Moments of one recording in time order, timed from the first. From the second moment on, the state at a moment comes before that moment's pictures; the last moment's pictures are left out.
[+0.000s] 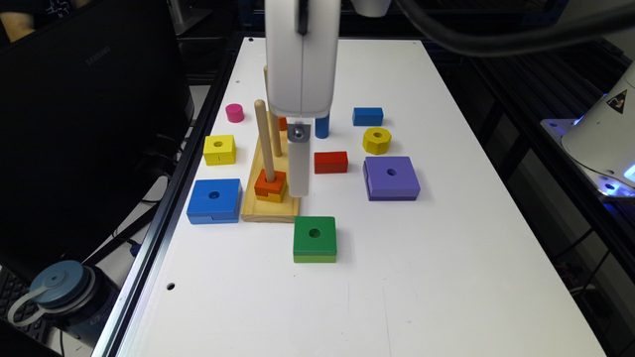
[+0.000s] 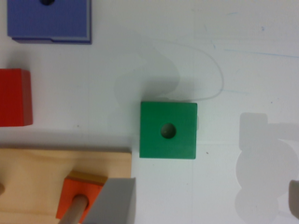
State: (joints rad) arm -0.24 0.31 0.62 -1.96 -0.19 2.25 1.23
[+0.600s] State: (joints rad) arm -0.24 0.34 0.62 -1.96 -0.21 2.26 1.24
